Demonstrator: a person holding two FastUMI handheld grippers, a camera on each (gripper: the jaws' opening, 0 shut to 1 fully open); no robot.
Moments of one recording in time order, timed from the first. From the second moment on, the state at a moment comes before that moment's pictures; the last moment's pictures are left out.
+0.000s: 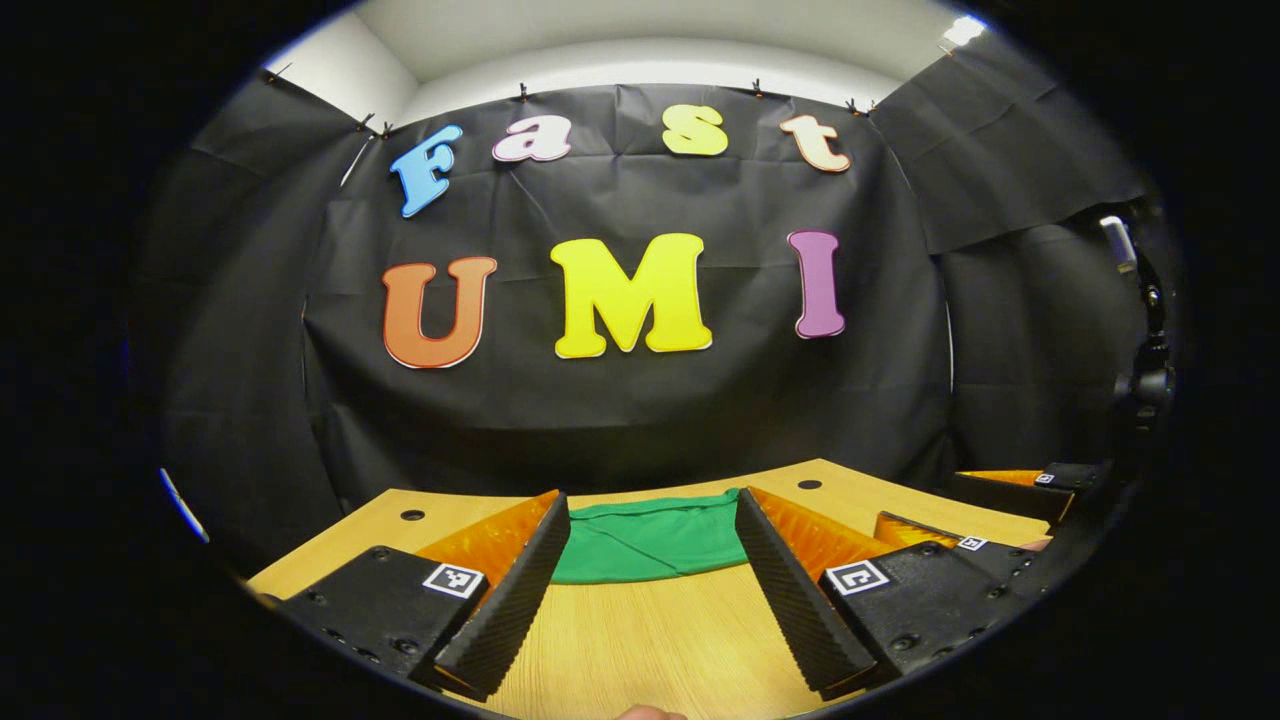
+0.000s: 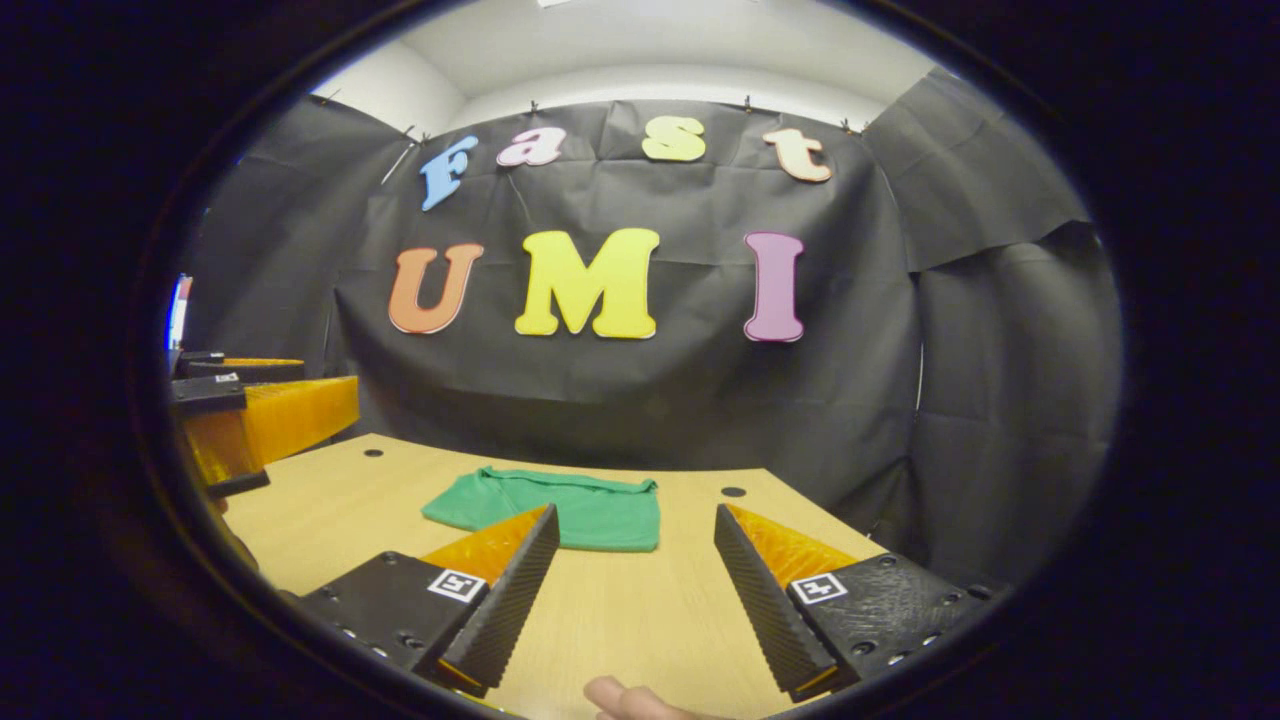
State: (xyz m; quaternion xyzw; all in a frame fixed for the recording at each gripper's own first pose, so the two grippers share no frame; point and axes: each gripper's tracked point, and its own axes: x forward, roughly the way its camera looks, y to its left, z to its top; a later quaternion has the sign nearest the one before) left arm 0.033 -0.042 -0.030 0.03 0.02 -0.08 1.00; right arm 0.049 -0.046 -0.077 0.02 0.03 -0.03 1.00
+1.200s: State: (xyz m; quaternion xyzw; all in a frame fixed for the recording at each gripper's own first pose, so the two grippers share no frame) left arm 0.050 -0.016 -0.049 0.00 0.05 -0.07 1.00; right arm 0.067 -0.011 -0.102 -0.01 0.06 -0.01 1.00
